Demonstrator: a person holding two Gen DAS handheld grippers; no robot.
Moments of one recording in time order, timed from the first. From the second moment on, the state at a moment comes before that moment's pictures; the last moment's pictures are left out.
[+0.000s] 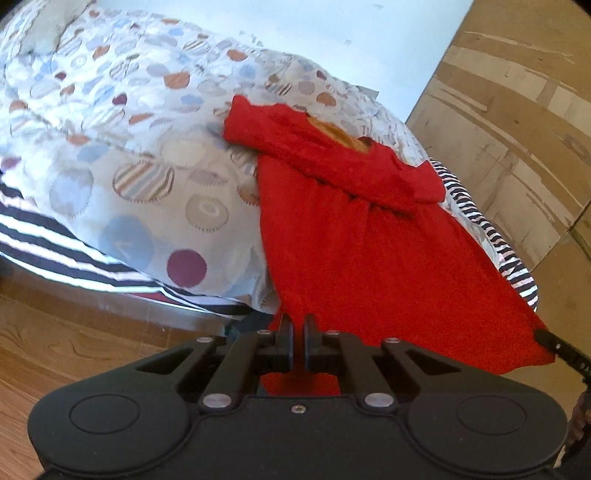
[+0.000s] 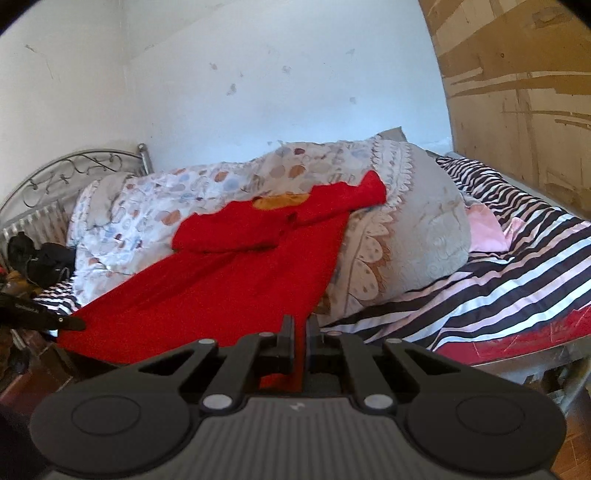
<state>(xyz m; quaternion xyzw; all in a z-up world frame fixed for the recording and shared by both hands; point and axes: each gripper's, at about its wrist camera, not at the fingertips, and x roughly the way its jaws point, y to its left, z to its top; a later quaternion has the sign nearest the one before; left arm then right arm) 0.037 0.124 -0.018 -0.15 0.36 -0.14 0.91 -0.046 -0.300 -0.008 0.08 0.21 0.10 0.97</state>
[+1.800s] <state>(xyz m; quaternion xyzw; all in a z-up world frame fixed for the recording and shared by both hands) 0.031 0.098 -0.028 -0.05 0.36 -0.11 0.93 -0.060 -0.254 -0.085 -0.37 0.26 0.13 0.88</state>
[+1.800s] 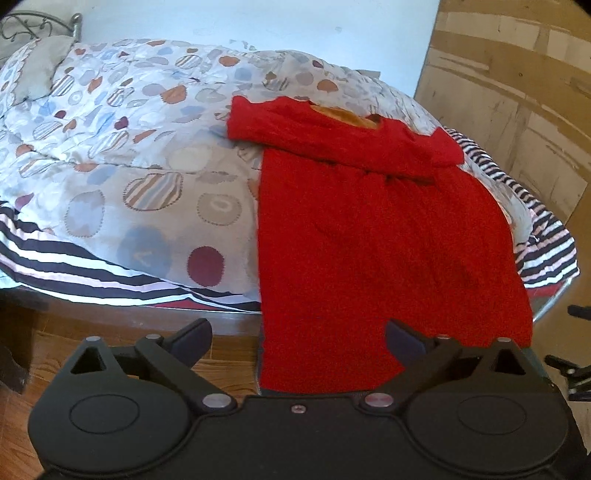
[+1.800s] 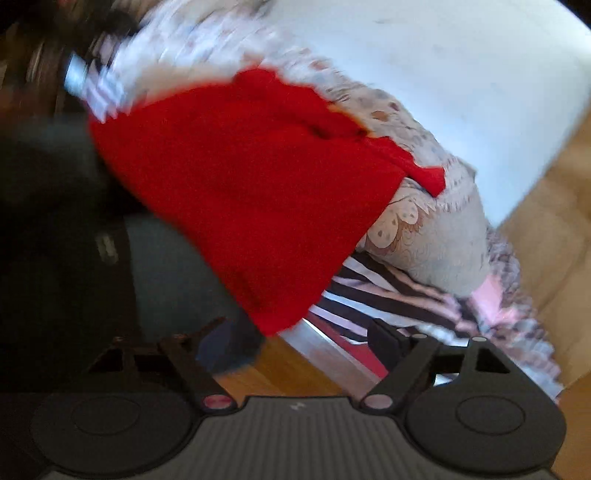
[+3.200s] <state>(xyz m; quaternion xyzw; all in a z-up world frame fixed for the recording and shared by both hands) 0.013 0.039 -0.013 -0.02 0.28 -0.25 0.93 0.006 -0.269 0.084 -0.18 0.13 0.32 0.92</state>
